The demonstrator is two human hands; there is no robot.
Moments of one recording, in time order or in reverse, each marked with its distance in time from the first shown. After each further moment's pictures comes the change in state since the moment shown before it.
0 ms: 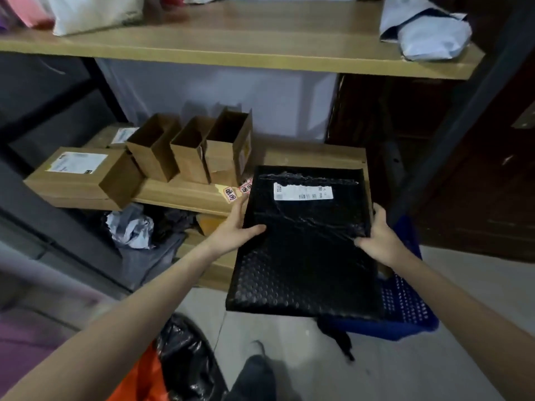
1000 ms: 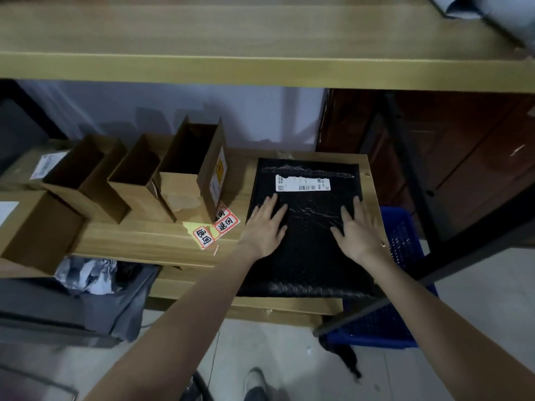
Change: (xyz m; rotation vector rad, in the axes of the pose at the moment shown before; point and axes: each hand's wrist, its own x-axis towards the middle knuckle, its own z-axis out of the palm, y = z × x) left_hand 0.204 -0.010 0.040 1.034 -0.028 0.340; right_hand 0.172 0.004 0.037 -0.627 0.159 -0.068
